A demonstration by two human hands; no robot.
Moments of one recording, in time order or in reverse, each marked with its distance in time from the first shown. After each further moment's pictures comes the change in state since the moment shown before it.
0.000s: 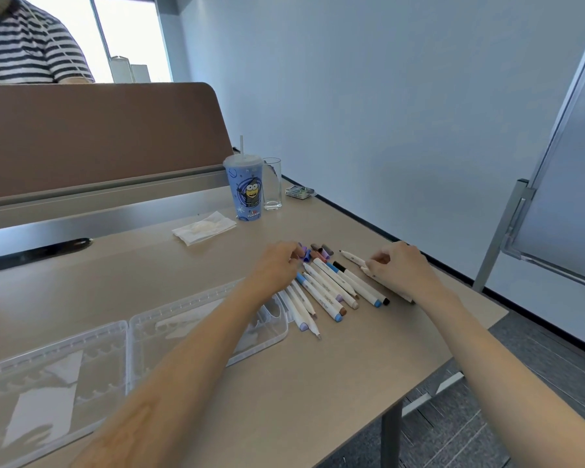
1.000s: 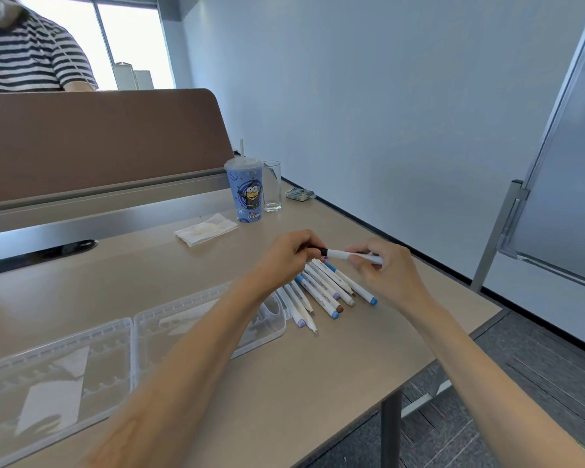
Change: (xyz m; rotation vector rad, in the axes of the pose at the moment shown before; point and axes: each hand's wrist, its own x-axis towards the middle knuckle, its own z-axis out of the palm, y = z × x) left_hand -0.026 0.040 -0.025 -0.311 -0.025 0.244; right_hand -0.043 -0.028 -0.004 0.403 0.156 -0.310
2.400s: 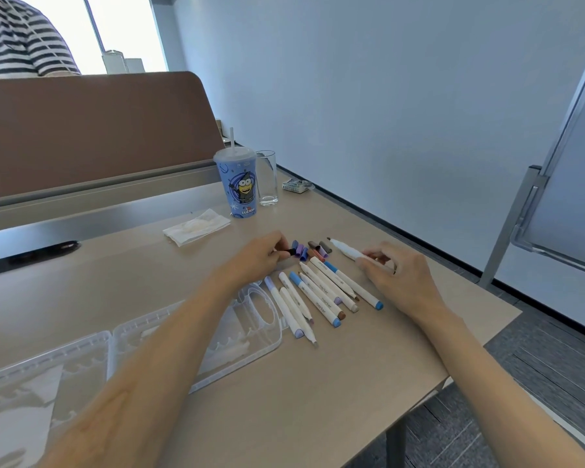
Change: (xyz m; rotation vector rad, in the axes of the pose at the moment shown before) left_hand 0.029 -0.068 -0.016 0.289 -0.110 -0.204; right_hand 0.010 0.049 0.009 -0.072 0.054 0.019
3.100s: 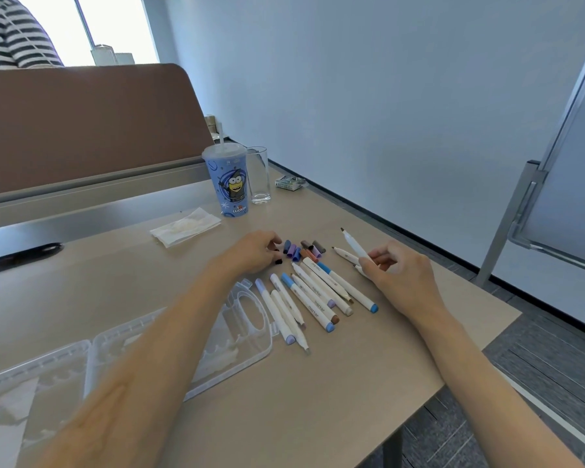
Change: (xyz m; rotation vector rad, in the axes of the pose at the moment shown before) left_hand 0.031 0.001 0.003 0.117 -0.090 -0.158; right_hand 0.003 0.012 0.000 -0.016 0.047 0.204
